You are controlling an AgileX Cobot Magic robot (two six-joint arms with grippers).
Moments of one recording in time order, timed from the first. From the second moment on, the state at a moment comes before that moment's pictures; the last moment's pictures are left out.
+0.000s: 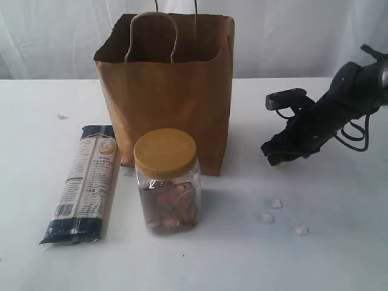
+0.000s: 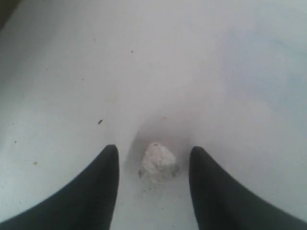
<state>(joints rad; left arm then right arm) 0.06 0.00 0.02 -0.52 0.42 0.54 0.11 2.07 -1.32 0.45 0.61 -0.67</state>
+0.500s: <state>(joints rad) 0.06 0.00 0.02 -0.52 0.42 0.54 0.18 2.02 -1.32 0.50 0.73 -0.59</state>
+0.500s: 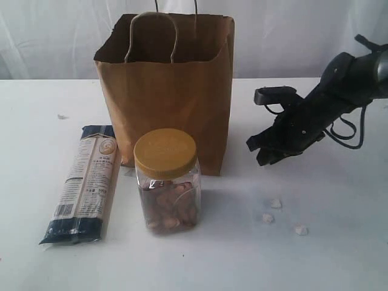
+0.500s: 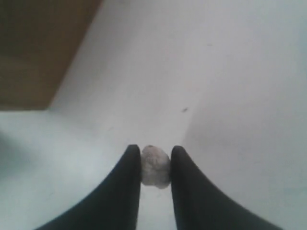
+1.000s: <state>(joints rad) 0.06 0.00 0.02 -0.52 0.42 0.54 0.28 1.39 -0.89 0.44 0.60 -0.37</state>
